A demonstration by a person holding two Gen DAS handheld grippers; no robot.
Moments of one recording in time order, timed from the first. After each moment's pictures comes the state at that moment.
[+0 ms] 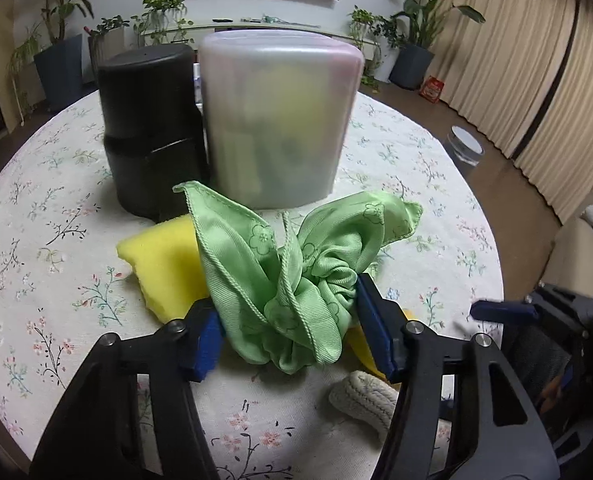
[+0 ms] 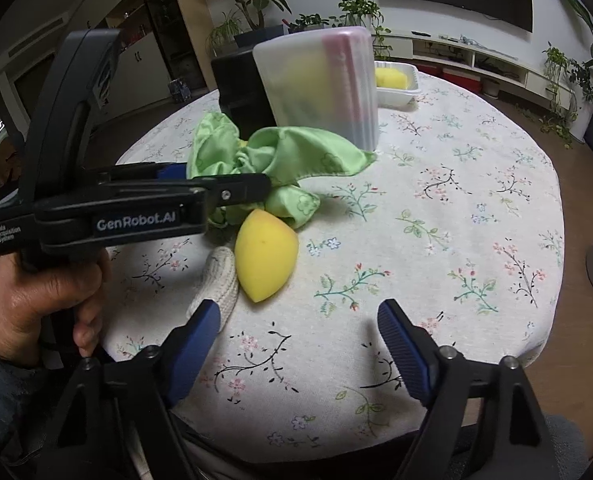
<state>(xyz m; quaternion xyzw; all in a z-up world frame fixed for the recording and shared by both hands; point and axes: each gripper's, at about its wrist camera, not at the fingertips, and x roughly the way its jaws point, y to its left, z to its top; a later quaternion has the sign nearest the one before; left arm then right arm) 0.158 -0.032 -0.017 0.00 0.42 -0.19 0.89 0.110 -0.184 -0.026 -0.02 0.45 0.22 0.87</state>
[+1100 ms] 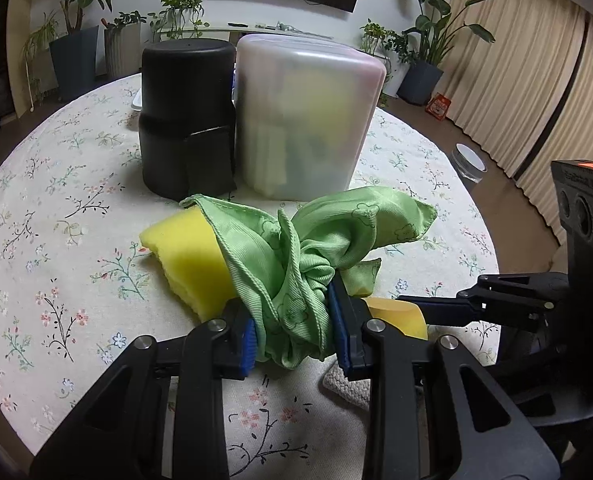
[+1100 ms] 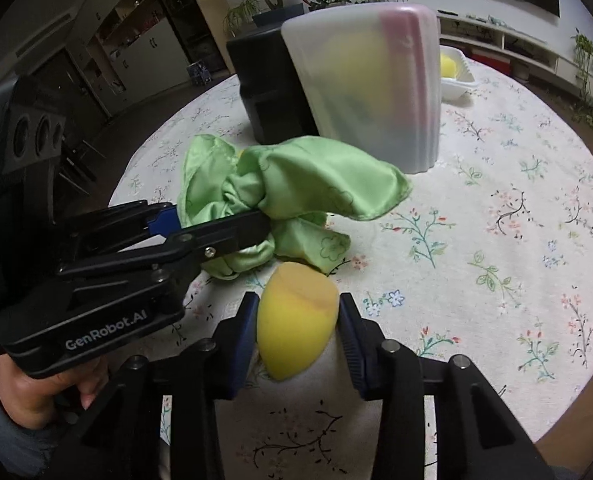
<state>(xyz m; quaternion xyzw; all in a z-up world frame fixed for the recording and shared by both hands) 0.143 -0.004 -0.022 -0.04 0.41 -0.18 0.89 0.154 -0.142 -0.032 -0.01 0.48 0.27 0.83</state>
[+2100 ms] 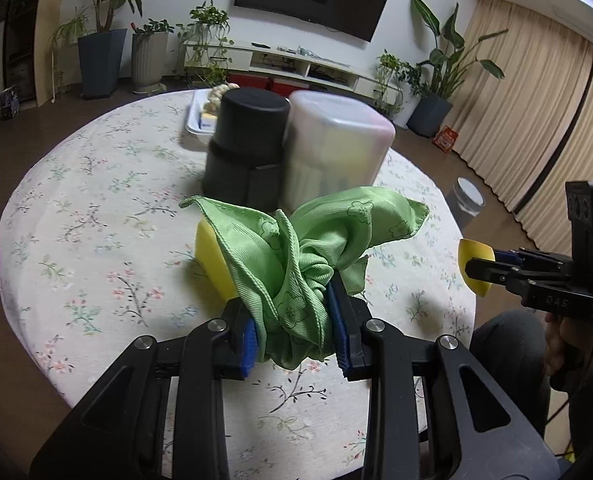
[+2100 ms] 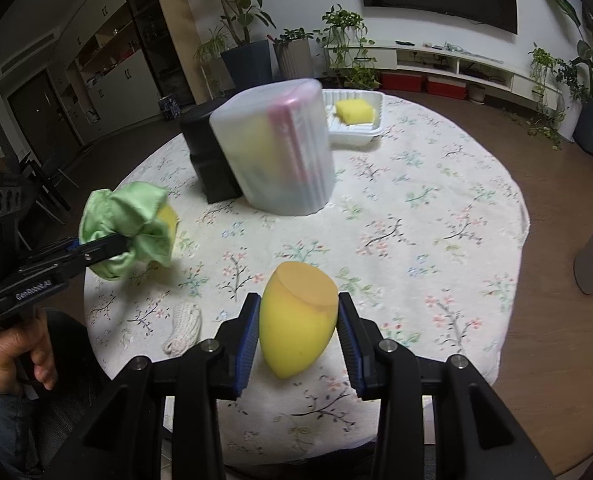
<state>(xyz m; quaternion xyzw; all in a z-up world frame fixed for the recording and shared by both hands) 0.107 0.050 0.021 -0.09 0.38 -0.15 0.91 0.138 -0.230 0.023 0.00 0.43 0.21 0.88</state>
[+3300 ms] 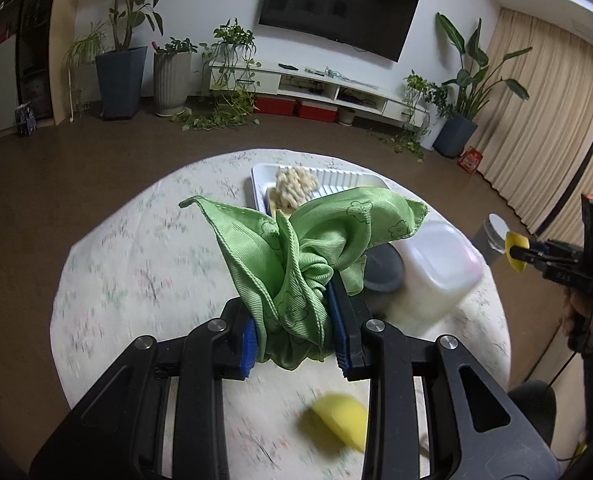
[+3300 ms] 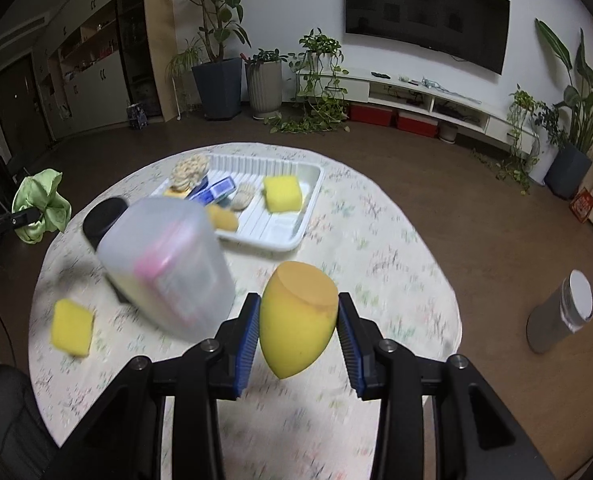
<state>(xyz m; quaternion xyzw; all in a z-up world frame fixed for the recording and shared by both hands) 0.239 0.135 0.083 -0.07 0.37 -0.12 0.92 0.283 -0.260 0.081 -0.07 0.40 0.16 0.90</state>
